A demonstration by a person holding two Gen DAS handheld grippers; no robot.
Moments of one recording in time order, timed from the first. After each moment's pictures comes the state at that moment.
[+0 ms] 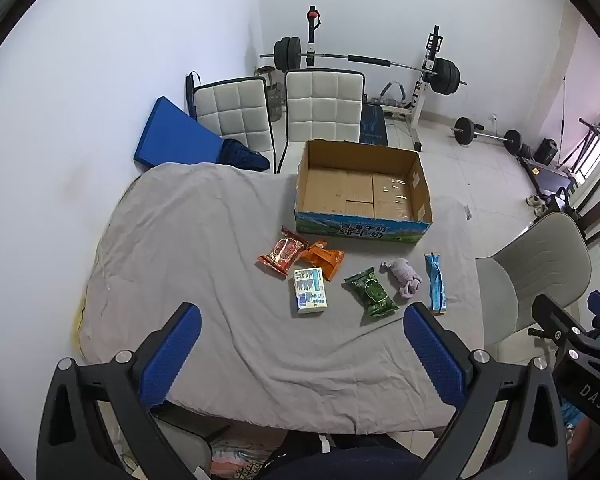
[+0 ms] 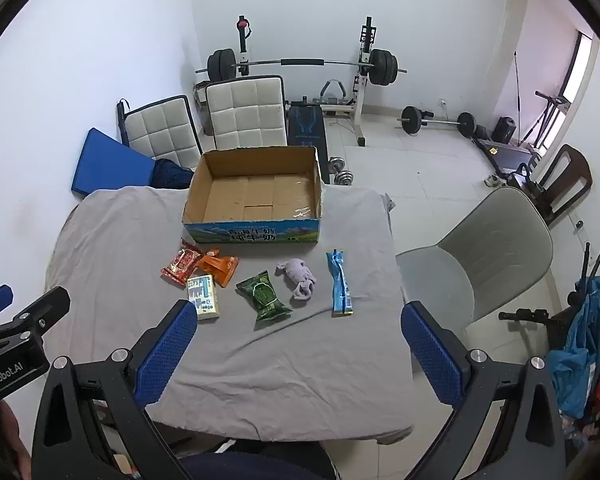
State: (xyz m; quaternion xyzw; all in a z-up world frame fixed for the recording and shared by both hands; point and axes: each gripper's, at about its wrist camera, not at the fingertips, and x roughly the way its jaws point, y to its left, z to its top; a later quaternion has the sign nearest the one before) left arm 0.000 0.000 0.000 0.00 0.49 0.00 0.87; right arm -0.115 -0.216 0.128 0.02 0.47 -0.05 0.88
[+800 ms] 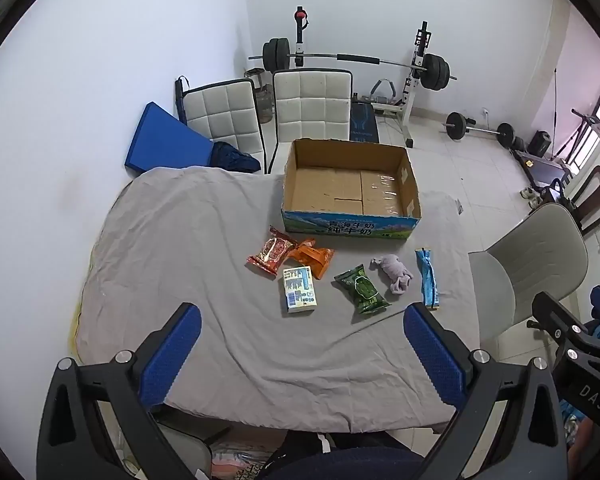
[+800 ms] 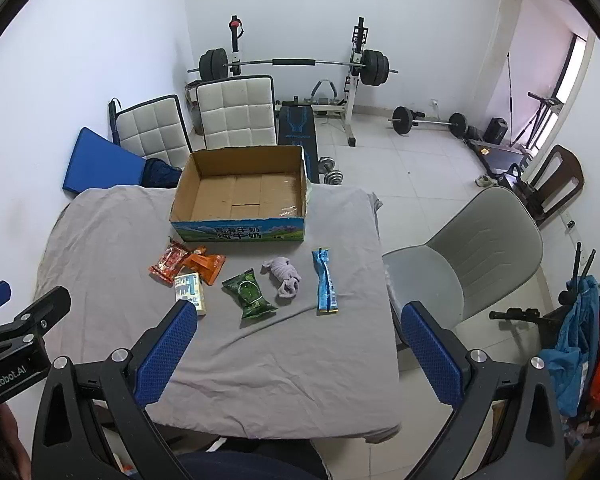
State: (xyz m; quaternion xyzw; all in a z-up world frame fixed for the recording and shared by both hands) left arm -0.003 -0.013 -0.004 0.01 0.49 -0.01 0.87; right arm -0.122 -0.230 0.134 0.01 0.48 -0.07 0.88
